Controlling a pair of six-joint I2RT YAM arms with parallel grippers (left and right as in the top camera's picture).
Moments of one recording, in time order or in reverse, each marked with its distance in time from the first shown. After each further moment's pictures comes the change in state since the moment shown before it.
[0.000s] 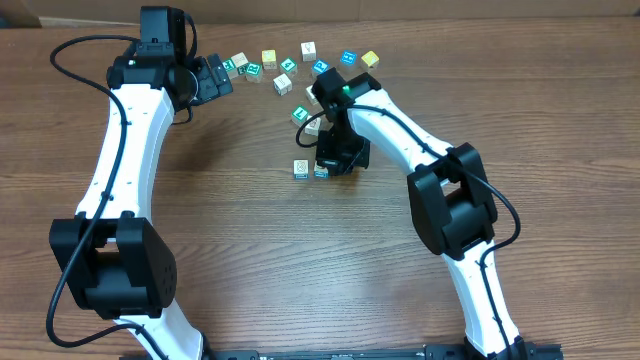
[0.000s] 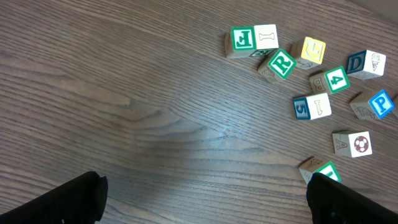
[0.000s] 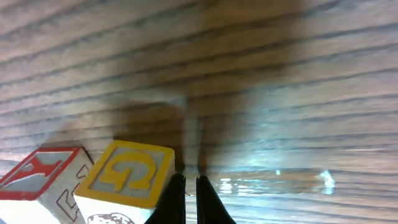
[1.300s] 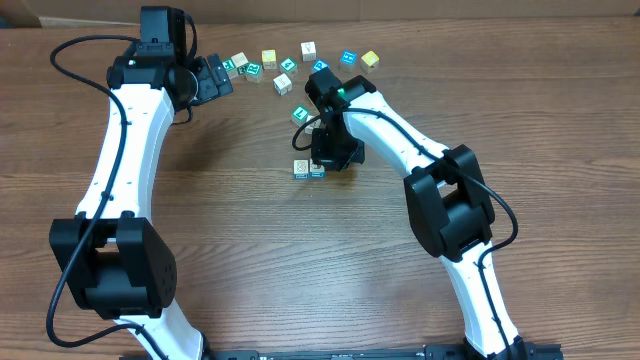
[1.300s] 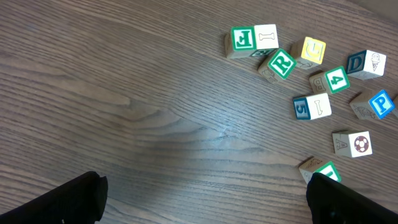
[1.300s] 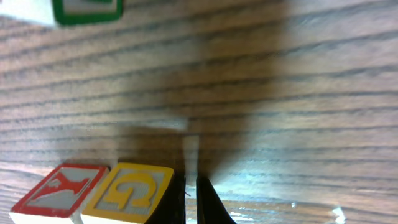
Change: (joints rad) left arm 0.000 0.000 0.000 0.000 0.000 0.000; right arm 0.023 0.000 0.000 0.069 0.053 -0.064
